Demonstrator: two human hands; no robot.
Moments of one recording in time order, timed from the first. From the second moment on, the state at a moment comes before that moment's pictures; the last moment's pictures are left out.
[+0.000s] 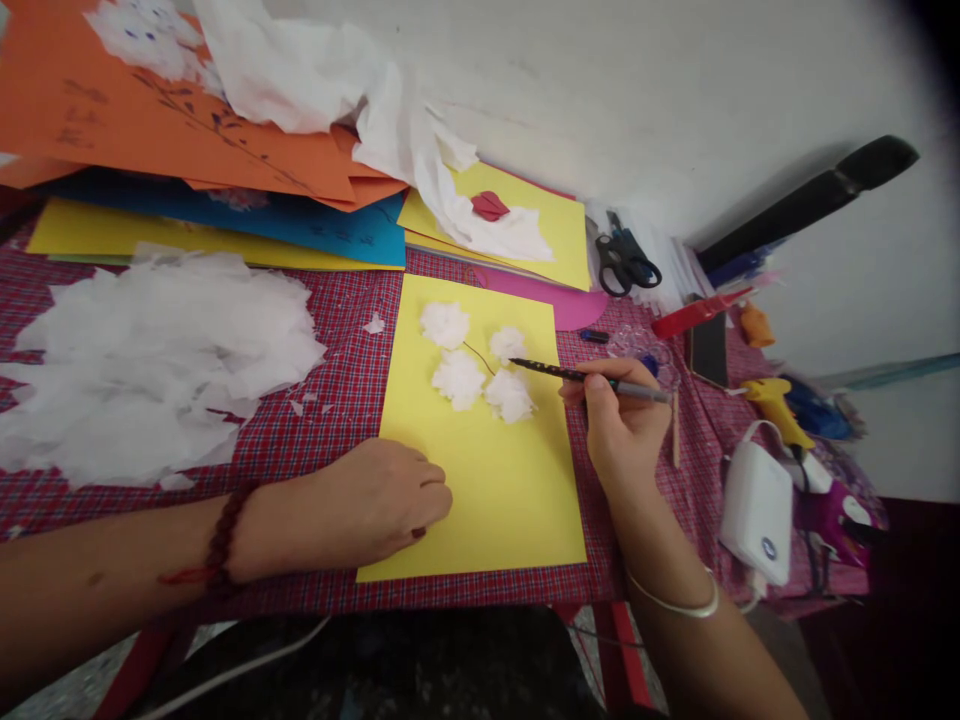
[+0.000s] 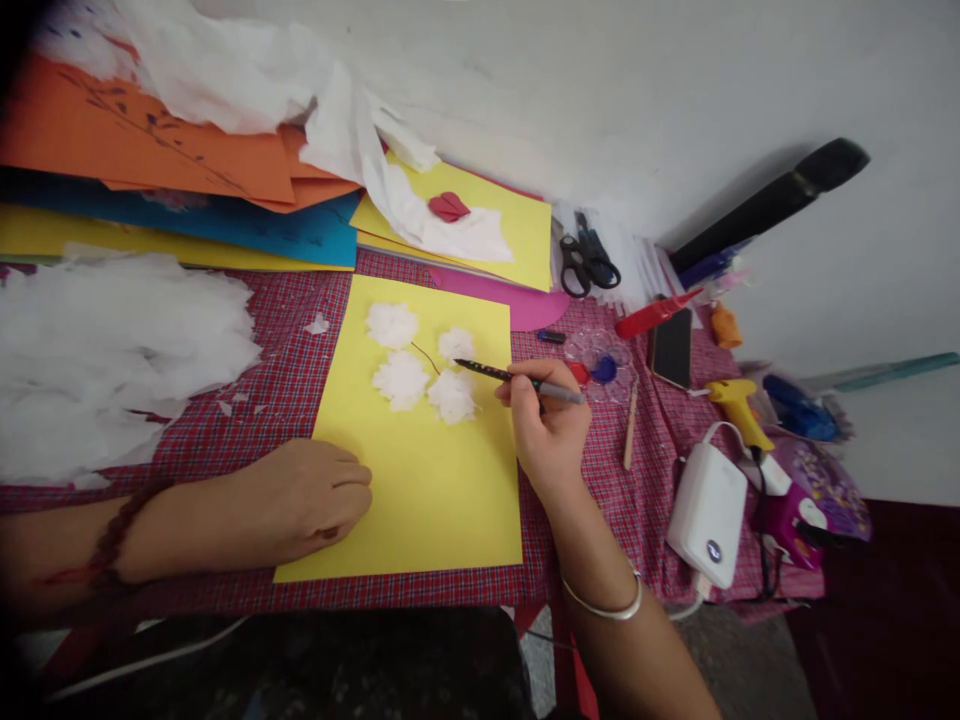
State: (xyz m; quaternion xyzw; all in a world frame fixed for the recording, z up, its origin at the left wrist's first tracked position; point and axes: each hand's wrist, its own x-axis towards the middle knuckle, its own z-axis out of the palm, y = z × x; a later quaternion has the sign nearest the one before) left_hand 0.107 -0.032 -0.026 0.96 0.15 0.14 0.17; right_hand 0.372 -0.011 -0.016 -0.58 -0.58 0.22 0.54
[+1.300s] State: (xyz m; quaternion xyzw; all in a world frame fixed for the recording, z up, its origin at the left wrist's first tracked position) left_hand 0.107 -0.033 -0.027 0.96 0.16 0.12 0.18; right_hand 0.381 -0.017 -0.017 -0.56 -0.58 0.22 0.55
